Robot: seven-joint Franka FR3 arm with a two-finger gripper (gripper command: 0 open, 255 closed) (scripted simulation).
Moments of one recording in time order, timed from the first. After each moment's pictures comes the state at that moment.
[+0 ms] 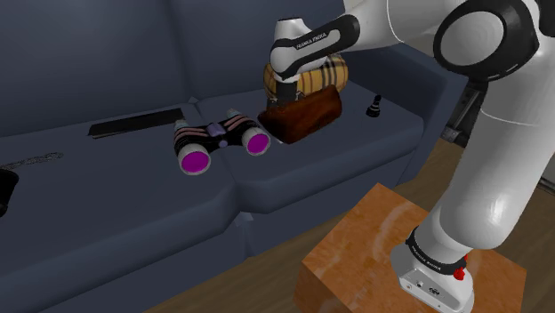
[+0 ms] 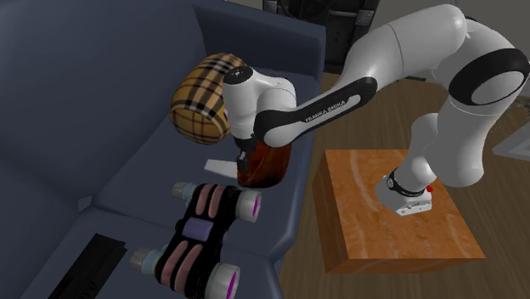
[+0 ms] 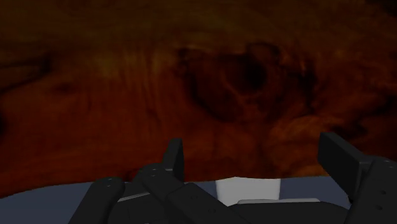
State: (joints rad) arm 0.00 0.22 -0.03 -1.86 0.00 2.06 0.22
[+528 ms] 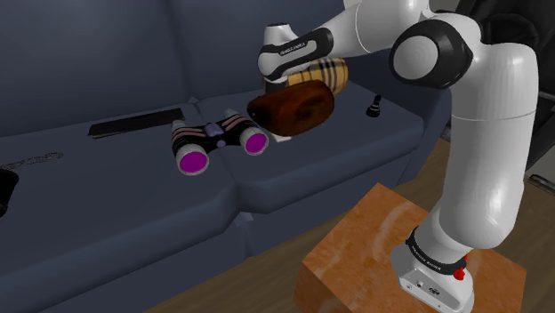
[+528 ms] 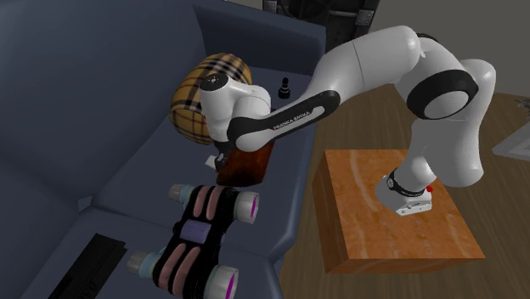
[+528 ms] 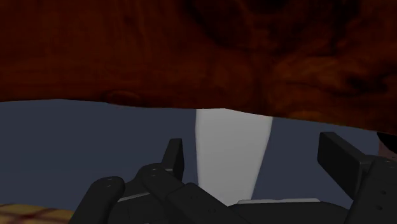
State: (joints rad) arm -0.01 0.43 -0.03 -1.62 0.00 2.07 0.23
